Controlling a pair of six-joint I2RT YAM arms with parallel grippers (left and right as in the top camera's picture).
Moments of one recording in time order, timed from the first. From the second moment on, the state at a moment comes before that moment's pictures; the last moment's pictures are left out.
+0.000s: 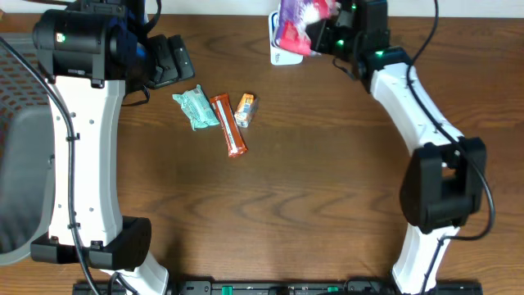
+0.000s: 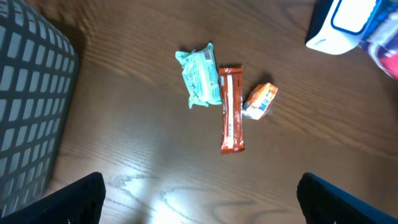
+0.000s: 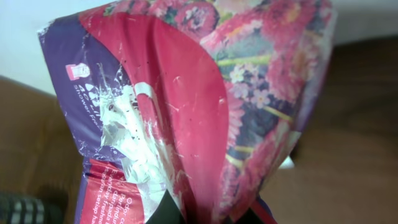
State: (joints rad) left arm -0.13 1.81 2.37 -1.70 -0.04 -0.43; right arm 0.22 2.07 1.71 -0.18 -0.36 0.49
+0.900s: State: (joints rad) left arm -0.13 1.81 2.37 -1.70 -0.04 -0.43; right arm -0.20 2.11 1.91 -0.68 -0.18 0.44
